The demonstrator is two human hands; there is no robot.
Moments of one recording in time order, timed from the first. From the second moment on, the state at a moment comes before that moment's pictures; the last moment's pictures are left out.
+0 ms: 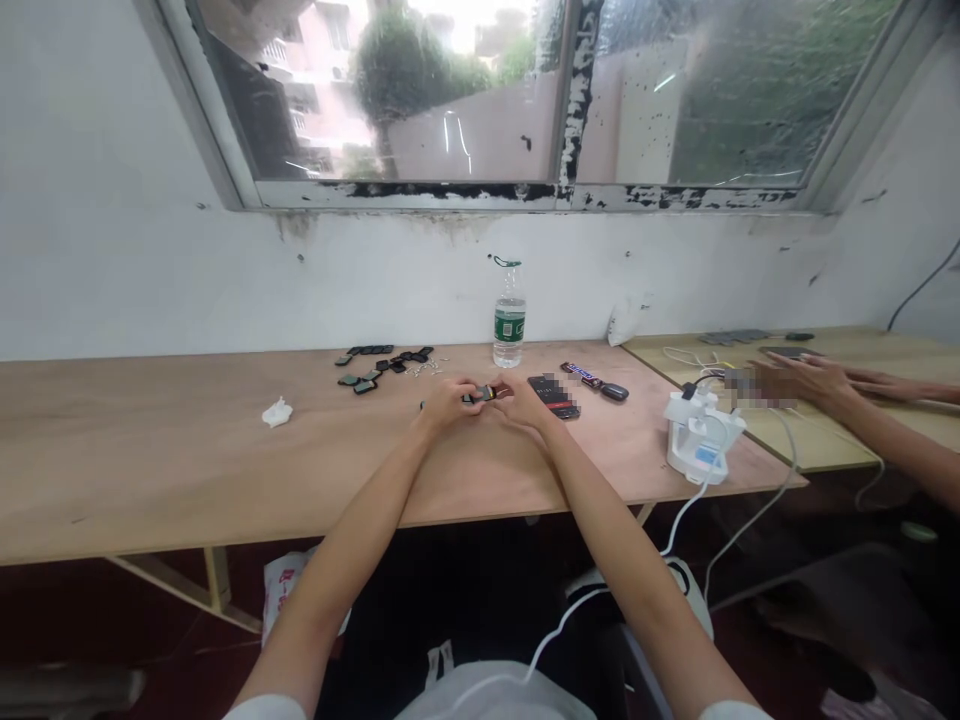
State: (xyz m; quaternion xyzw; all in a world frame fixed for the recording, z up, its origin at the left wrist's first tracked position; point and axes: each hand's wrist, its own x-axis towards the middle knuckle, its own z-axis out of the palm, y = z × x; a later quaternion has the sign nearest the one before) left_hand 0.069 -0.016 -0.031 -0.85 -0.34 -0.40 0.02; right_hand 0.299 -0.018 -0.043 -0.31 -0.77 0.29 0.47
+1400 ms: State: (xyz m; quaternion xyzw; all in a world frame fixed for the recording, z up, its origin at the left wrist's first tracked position) left_hand 0.046 -0.009 -0.053 -0.85 -0.49 -0.16 -0.12; right_hand 0.300 0.008 -0.066 -0.42 -0.79 0.18 0.40
